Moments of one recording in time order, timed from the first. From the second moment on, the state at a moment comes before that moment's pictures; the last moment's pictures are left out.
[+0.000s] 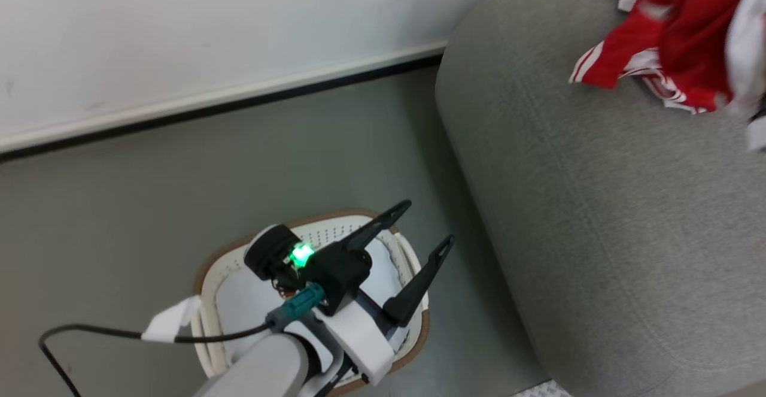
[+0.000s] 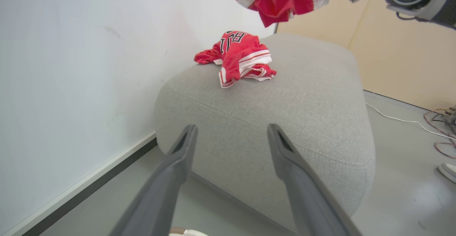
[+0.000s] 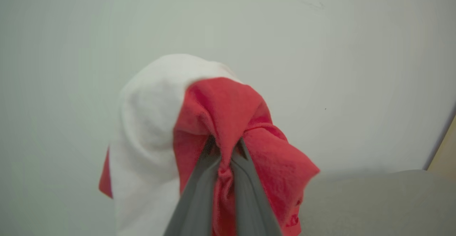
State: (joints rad) left arm -0.43 0.23 -0.65 0.02 -0.24 -0.10 -0.03; right arm -0.72 -0.26 0.03 0.37 0.36 0.13 -0.16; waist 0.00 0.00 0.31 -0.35
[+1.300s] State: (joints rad) left arm -0.35 0.28 -0.43 0.10 -0.33 0.08 -0.22; right arm -0.79 -0.08 -0.48 0.67 -0.08 0.13 -0.26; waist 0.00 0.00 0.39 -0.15
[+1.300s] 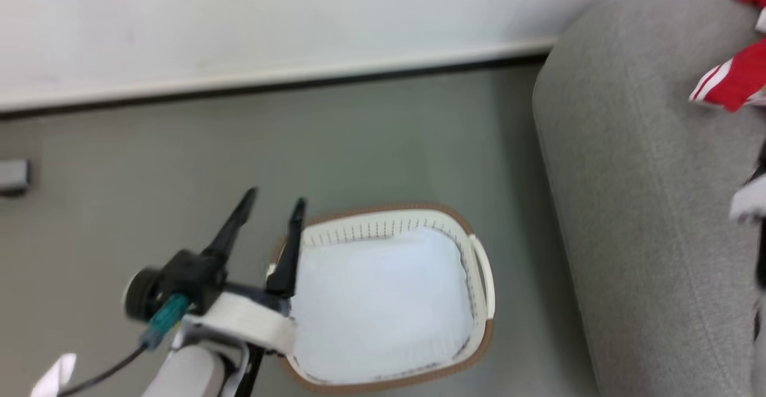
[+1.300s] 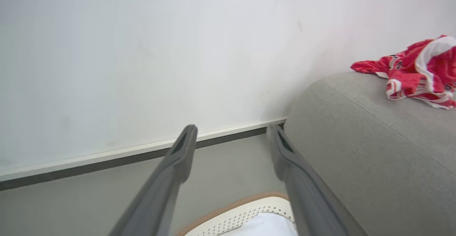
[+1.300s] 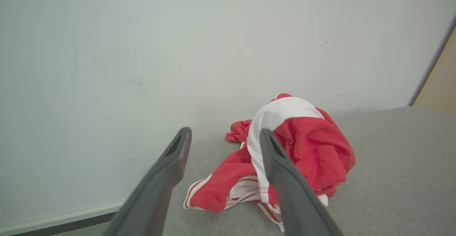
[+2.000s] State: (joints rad) left arm 0.07 0.19 -0.07 0.19 -0.28 0.10 -0.26; right arm 0.02 -0.05 -0.03 0.26 0.15 0.13 -0.26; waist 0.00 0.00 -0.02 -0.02
